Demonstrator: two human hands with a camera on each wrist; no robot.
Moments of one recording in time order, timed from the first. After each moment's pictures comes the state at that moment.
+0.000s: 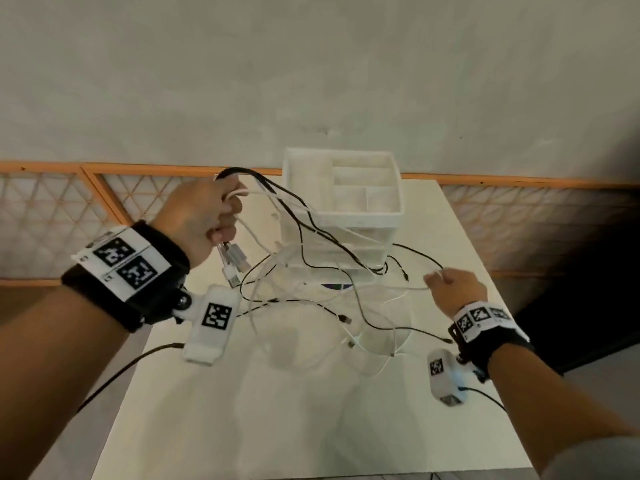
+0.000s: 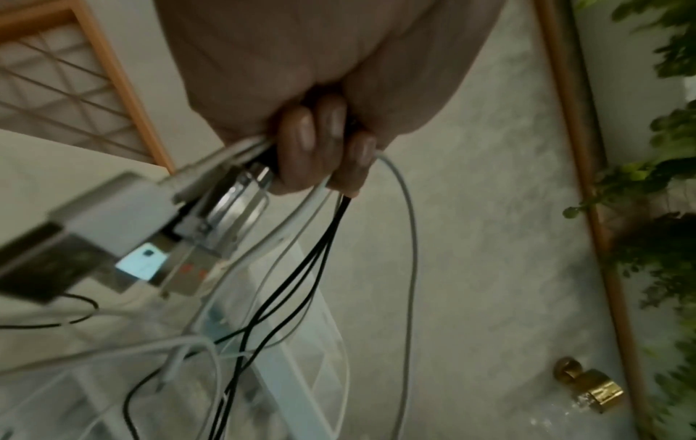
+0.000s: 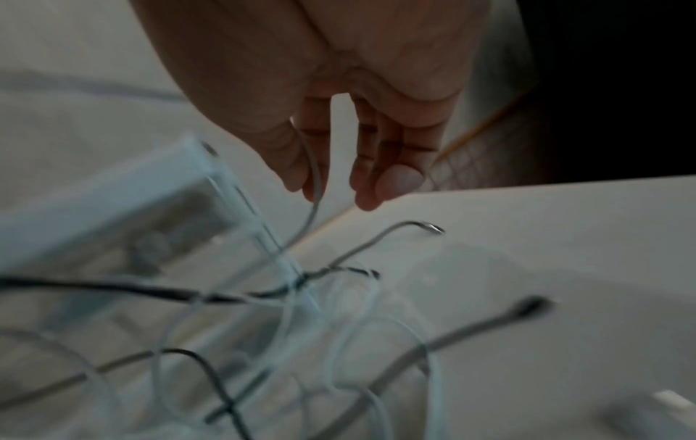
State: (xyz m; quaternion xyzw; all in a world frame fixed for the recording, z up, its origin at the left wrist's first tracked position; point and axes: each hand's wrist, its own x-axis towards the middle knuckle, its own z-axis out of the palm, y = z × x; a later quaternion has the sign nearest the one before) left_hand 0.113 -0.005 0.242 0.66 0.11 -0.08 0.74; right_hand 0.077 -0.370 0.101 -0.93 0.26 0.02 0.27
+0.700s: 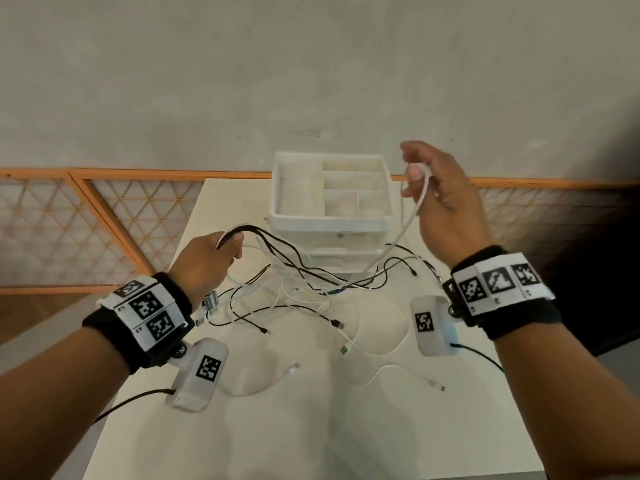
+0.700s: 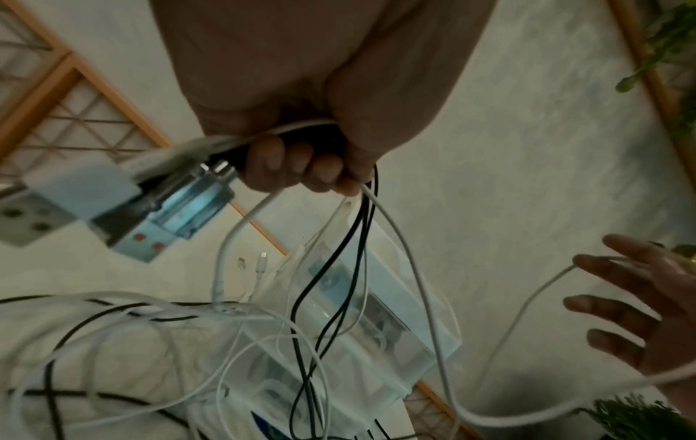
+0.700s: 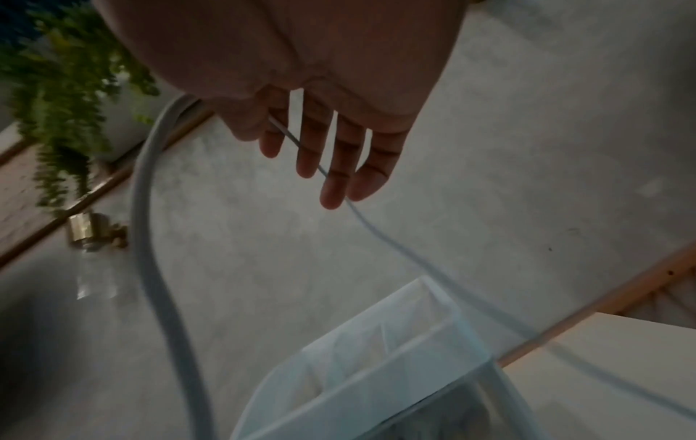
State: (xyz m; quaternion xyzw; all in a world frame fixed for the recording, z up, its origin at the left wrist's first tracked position) left_hand 0.102 -0.005 0.177 0.86 0.09 -0.05 0.51; right_hand 0.087 -0.311 0.235 -0.85 -0.10 -0.29 0.42
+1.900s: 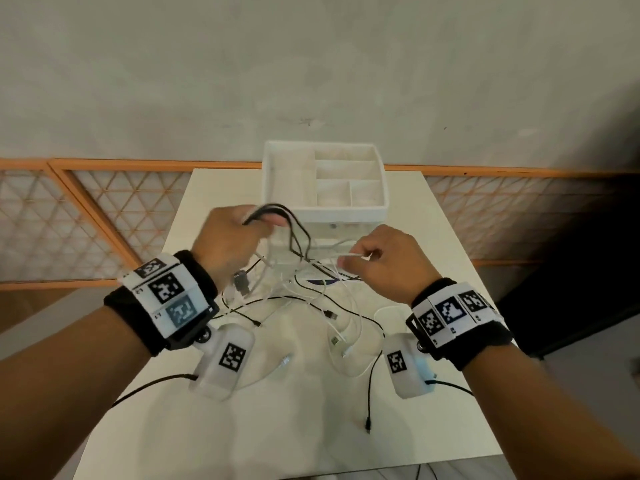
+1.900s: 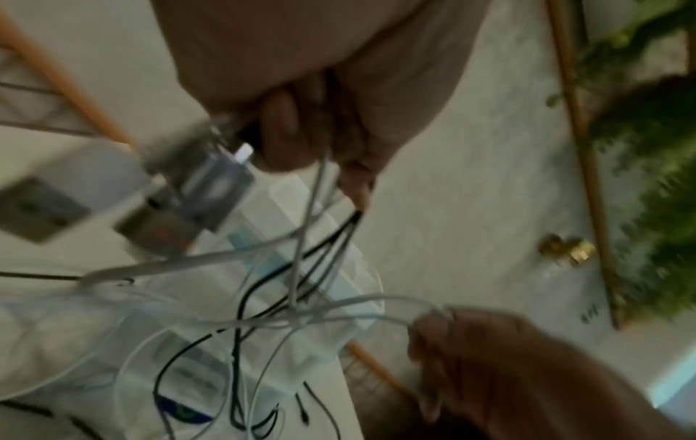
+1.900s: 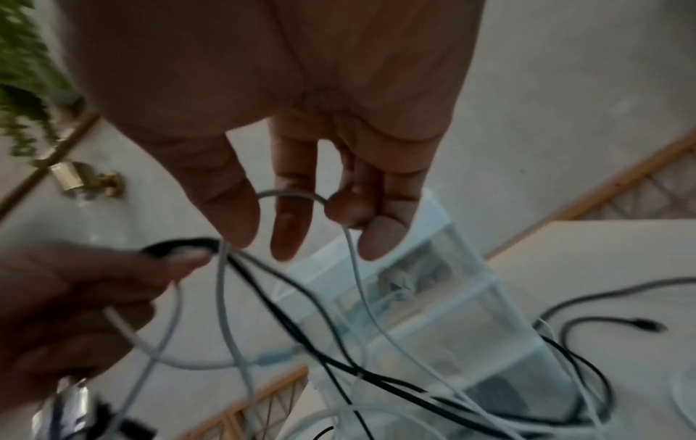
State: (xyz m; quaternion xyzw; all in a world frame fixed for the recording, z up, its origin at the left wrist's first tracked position) left_hand 0.095 -0.053 0.209 0.82 0.03 -0.02 0.57; right_hand 0.064 -0.276 0.188 -0.94 -0.01 -0.01 0.33
